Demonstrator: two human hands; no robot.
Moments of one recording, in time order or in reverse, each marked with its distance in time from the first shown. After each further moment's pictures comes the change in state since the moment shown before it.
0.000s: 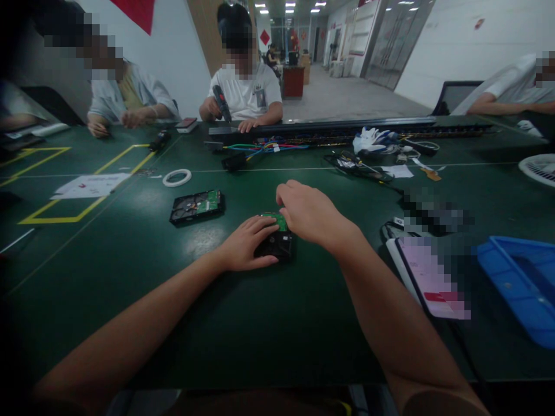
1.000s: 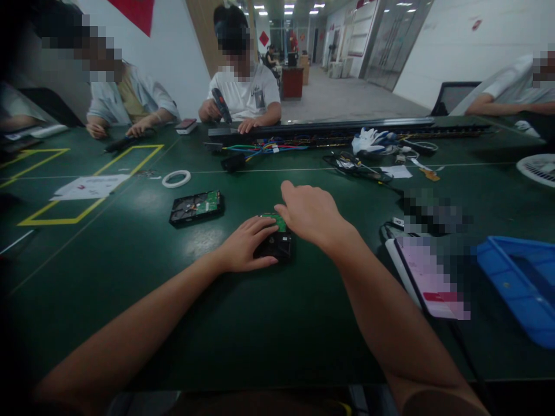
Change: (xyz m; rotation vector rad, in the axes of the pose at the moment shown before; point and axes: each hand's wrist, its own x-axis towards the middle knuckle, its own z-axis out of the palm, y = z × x) left_hand 0.000 -0.001 0.000 0.003 0.017 0.023; right_hand 0.002 -0.013 -0.004 -0.151 -0.035 0.240
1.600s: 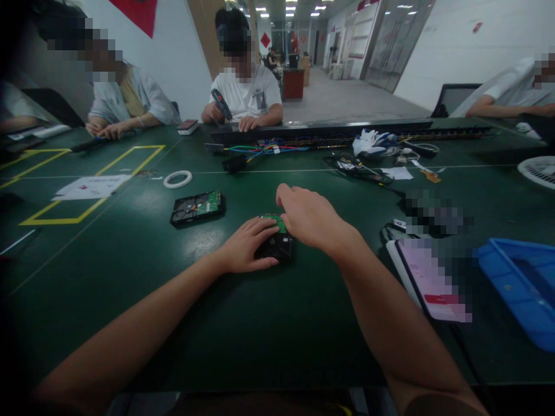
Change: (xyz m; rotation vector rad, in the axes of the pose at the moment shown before) left_hand 0.001 0.000 0.000 0.004 -0.018 -0.019; right_hand -0.002 0.006 0.003 0.169 -0.012 -0.149
